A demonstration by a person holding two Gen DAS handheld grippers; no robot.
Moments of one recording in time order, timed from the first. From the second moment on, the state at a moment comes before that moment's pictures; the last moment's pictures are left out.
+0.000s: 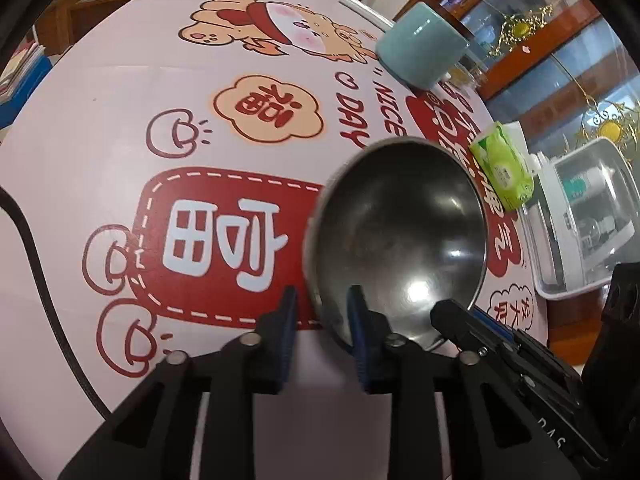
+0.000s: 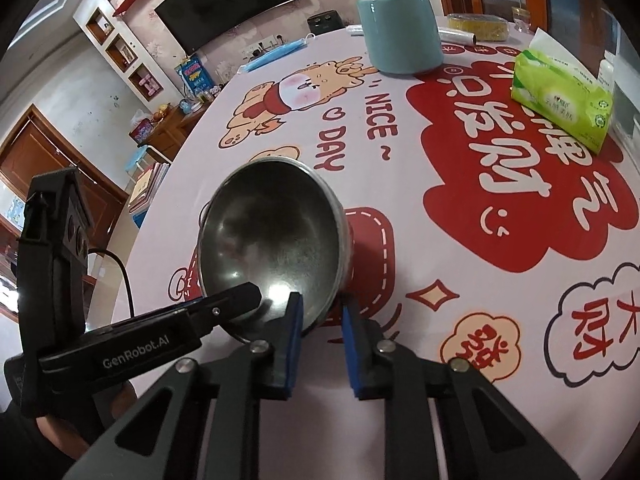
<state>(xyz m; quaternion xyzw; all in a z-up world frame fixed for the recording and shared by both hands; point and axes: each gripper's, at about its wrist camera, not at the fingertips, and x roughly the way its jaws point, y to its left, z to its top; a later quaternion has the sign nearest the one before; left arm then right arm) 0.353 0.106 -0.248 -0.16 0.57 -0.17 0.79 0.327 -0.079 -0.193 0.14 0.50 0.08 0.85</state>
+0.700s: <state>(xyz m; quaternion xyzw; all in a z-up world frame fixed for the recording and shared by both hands) 0.287 0.114 -0.218 -0.17 0.57 -0.17 0.78 0.274 -0.076 -0.157 0.16 0.50 0.08 0.85</state>
